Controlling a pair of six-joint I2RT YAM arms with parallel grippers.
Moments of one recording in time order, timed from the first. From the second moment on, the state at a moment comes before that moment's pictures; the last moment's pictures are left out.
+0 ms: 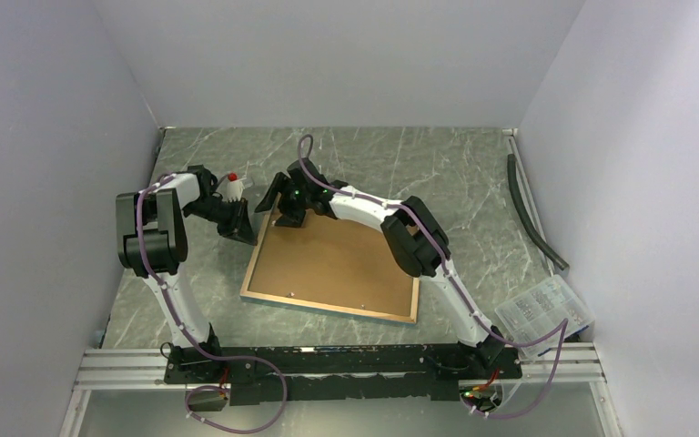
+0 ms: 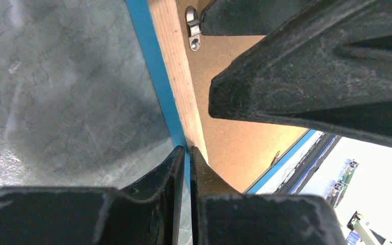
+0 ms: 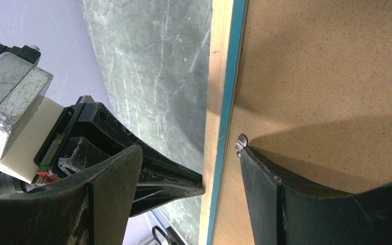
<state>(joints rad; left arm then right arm) 0.13 1.98 1.27 -0.88 0.75 0.42 0.80 2.44 1.93 -0.16 -0.30 1.18</state>
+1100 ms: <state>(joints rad) 0.13 1.98 1.27 -0.88 0.76 0.42 0.80 2.47 1.96 -0.12 -0.35 1.10</state>
